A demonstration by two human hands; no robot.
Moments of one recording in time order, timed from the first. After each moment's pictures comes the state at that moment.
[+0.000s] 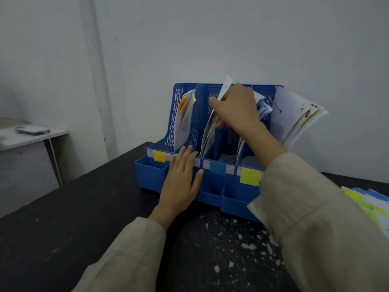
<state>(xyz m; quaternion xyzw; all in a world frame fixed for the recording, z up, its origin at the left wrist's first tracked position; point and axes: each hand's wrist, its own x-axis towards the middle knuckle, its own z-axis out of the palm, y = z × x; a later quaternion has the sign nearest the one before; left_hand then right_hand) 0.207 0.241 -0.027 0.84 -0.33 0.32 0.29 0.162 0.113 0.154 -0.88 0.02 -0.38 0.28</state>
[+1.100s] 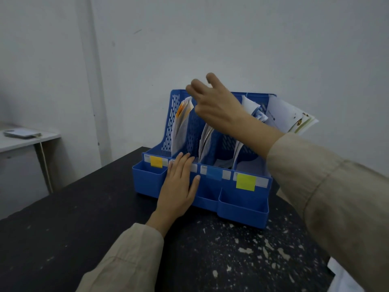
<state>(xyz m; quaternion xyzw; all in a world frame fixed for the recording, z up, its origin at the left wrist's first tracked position) 0.208 0.240 -0.031 0.82 -0.34 0.35 0.30 0.158 0.126 0.175 -0.75 -0.10 -0.37 -0.54</state>
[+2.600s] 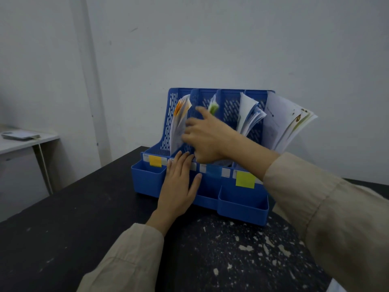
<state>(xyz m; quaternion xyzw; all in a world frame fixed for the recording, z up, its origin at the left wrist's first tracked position) 0.208 0.238 -0.029 0.82 -0.33 0.33 0.32 0.159 0.134 0.132 -0.87 -0.22 -0.22 -0.39</state>
